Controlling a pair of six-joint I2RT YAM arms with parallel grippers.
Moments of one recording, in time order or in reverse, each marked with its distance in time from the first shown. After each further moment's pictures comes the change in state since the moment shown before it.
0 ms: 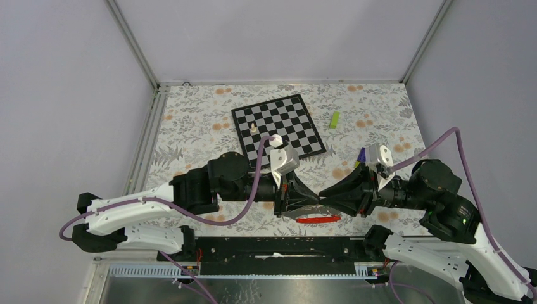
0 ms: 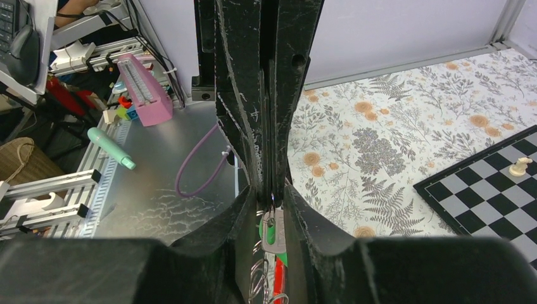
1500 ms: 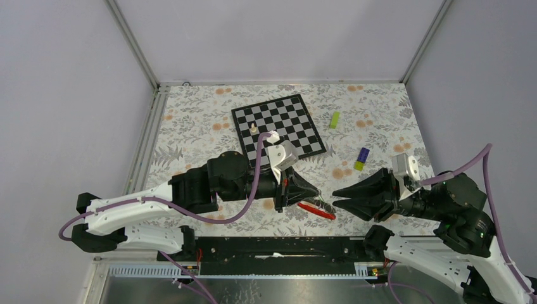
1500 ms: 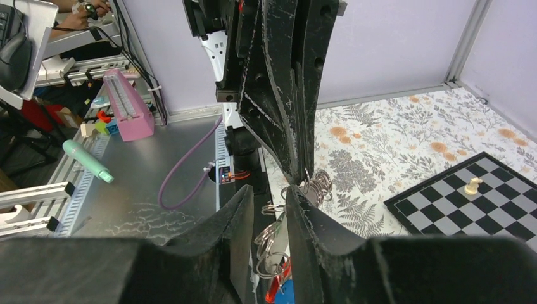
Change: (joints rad) left arm 0.000 0.000 0.011 -0.023 -0.093 0.017; right arm 0.000 -0.115 -0.011 -0.008 0.061 -0.050
